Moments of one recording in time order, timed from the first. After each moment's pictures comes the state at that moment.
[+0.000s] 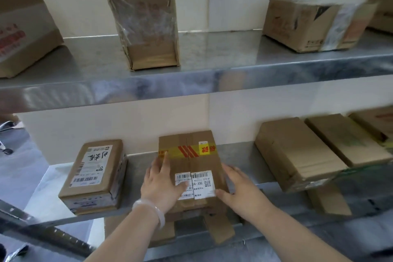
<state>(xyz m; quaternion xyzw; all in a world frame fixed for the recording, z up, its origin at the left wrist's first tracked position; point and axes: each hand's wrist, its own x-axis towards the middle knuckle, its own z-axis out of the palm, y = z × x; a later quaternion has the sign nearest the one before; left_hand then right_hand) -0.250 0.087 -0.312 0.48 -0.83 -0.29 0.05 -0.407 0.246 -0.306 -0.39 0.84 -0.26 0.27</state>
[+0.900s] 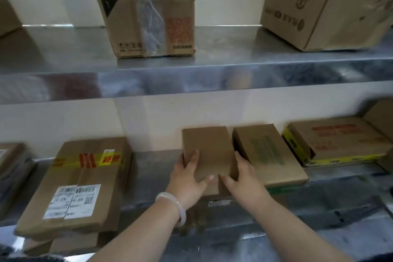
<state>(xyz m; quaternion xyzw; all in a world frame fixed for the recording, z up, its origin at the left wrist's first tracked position) -0.532 0.260 -0.319 0.39 -0.82 -0.41 0.04 -0.660 0.379 -0.306 -0.35 0.85 -0.33 0.22</state>
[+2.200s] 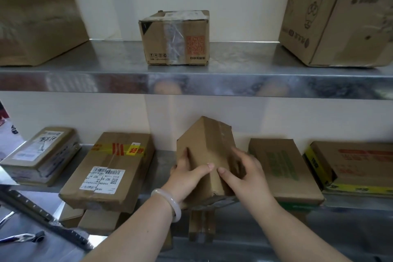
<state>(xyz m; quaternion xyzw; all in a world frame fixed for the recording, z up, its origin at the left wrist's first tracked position) -0.507 0.279 -0.267 0.51 -0.60 -0.60 0.13 -0.650 0.382 -0.271 -0.40 0.75 -0.48 0.22</state>
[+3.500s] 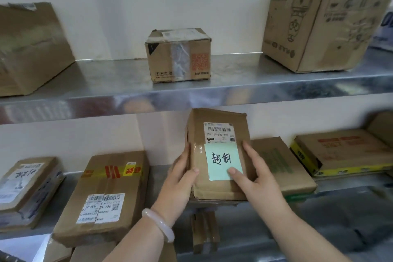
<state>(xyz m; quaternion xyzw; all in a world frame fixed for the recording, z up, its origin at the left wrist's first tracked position) -0.467 0.265 -0.253 0.29 -0.65 -0.65 0.26 -0.622 0.393 -0.250 -0.34 0.75 -0.55 0.17</state>
